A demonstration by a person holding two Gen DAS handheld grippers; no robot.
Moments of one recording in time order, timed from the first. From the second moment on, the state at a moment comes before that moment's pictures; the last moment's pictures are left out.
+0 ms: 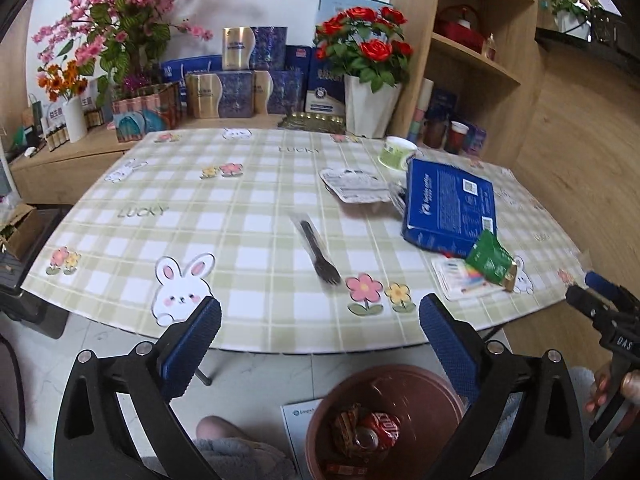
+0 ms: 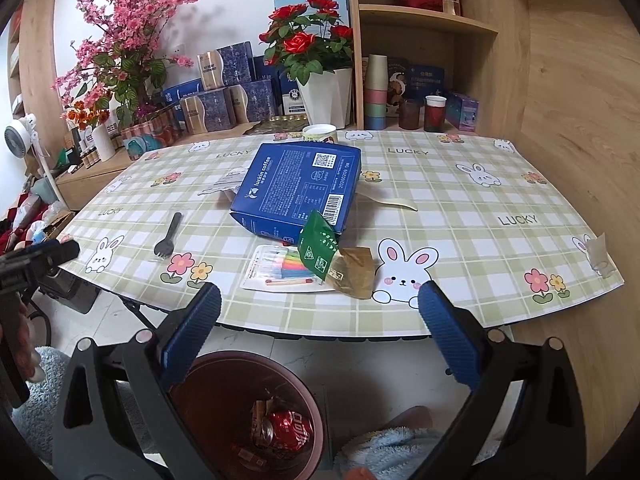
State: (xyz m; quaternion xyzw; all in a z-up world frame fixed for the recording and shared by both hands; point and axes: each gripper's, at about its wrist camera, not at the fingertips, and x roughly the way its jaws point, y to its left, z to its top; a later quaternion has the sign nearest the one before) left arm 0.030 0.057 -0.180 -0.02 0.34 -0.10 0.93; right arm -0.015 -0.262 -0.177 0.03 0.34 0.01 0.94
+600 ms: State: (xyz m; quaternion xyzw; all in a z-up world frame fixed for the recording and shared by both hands) left arm 0.061 0.052 -0.188 -0.02 0.37 -0.11 0.92; right arm 0.009 -0.270 -0.195 0.05 0.36 0.01 0.93
